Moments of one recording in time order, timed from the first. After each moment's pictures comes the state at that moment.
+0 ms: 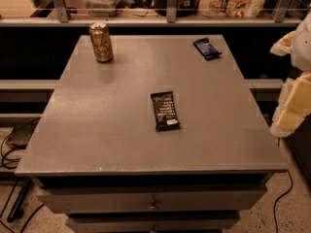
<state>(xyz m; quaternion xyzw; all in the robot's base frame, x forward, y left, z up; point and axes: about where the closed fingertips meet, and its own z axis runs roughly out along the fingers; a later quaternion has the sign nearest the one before) 0.438 -0.217 0.976 -0.60 0.78 -0.03 0.16</state>
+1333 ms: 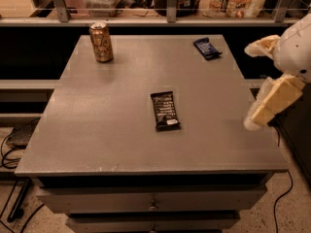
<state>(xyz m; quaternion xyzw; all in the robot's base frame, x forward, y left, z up) 0.461 -0.174 0.964 -0.62 0.73 0.09 0.28</state>
